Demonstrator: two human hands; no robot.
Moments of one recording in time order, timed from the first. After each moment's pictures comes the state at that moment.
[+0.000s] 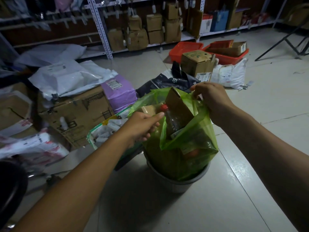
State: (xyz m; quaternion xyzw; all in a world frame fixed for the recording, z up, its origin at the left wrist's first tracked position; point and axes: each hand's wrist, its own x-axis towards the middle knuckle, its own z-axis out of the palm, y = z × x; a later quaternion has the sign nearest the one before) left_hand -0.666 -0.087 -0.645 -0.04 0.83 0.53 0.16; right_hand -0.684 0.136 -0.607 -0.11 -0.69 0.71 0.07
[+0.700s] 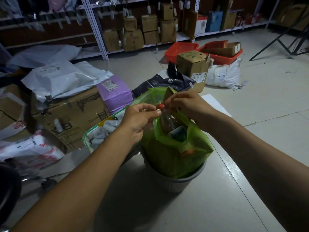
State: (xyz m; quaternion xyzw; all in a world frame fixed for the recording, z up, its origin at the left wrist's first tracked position) left_hand -0.672 -0.061 -0.633 -0.08 0.67 0.73 0.09; right_hand -0.664 0.109 -0.606 0.04 -0.77 0.64 -0.04
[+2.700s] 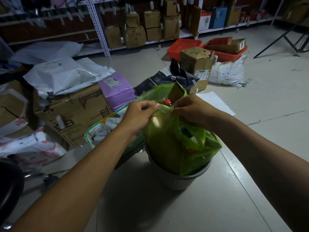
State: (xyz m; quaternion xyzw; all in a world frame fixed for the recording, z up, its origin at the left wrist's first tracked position) left_hand -0.678 -0.079 -0.646 0.04 0.79 0.61 0.03; right_hand -0.670 0.112 -0.619 0.01 -0.88 0.47 -0.09
